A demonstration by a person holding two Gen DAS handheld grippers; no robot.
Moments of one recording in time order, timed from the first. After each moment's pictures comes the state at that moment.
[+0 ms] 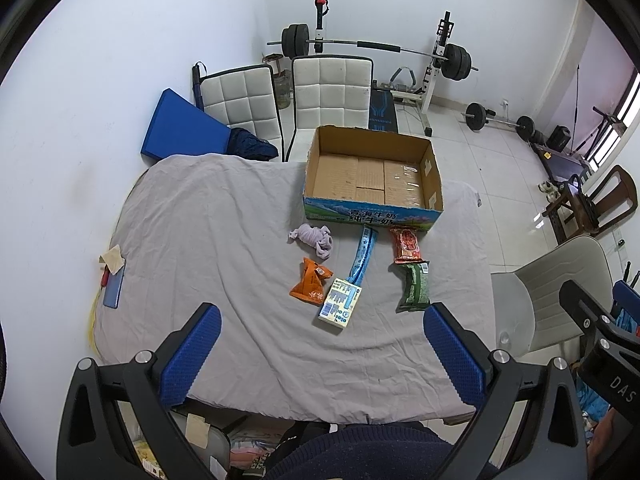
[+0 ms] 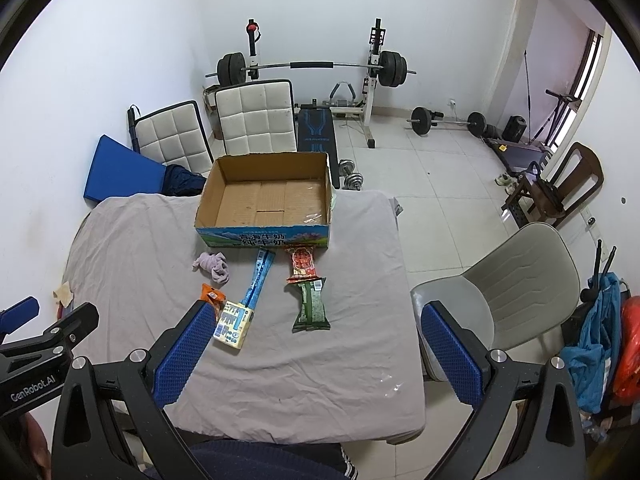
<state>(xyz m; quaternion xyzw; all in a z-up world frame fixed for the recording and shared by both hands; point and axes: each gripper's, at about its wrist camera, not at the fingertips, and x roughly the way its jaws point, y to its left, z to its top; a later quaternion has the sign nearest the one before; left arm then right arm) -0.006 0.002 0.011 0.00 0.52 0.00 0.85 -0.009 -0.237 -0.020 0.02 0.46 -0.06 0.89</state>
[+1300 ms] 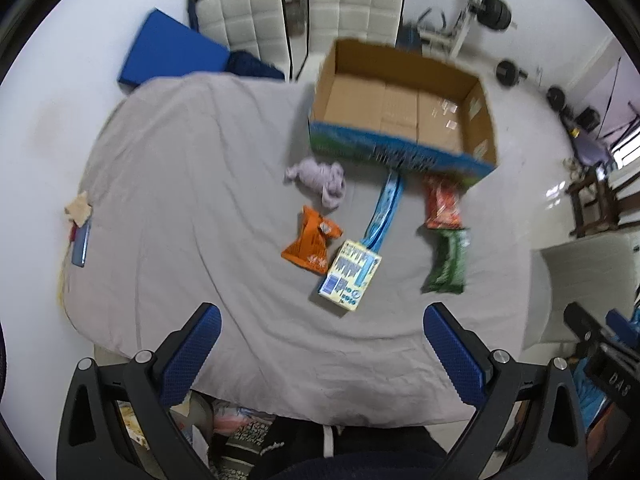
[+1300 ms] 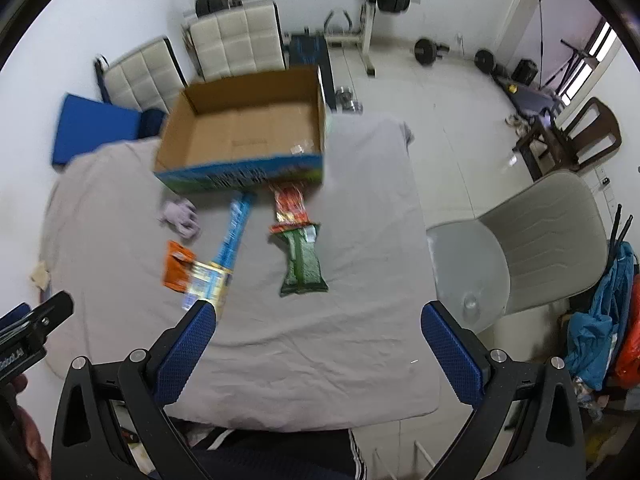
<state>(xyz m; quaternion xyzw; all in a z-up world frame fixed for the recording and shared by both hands) 0.069 0.006 -0.133 -0.02 0.63 0.03 0.77 0.085 -0.274 -0.180 0.04 0.59 -0.07 0.81</state>
